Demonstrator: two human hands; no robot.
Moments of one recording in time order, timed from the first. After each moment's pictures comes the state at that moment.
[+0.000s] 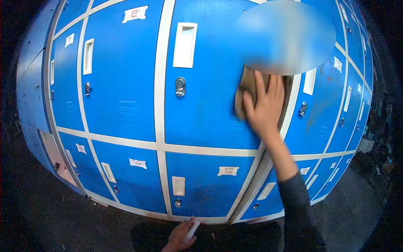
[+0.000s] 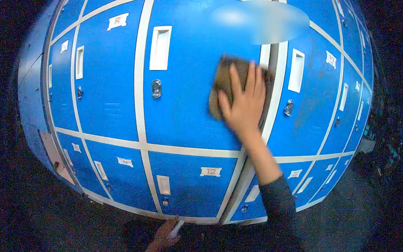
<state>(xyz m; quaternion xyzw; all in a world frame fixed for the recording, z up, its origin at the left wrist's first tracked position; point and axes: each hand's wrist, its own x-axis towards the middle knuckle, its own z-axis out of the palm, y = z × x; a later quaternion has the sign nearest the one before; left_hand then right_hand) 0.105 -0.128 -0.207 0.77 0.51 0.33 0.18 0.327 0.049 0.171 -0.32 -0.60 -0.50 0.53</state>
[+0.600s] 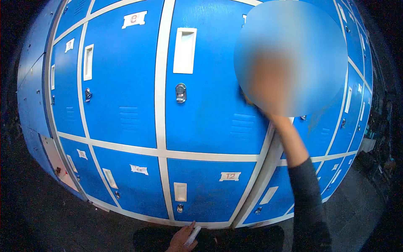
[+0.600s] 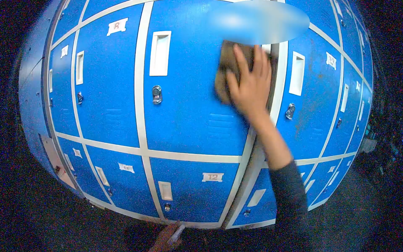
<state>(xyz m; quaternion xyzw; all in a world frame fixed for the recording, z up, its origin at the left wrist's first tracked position) 0.101 -0.125 -0.224 0.82 0.46 0.33 0.07 0.334 0.061 0.224 -0.26 -0.59 -0.52 0.57</state>
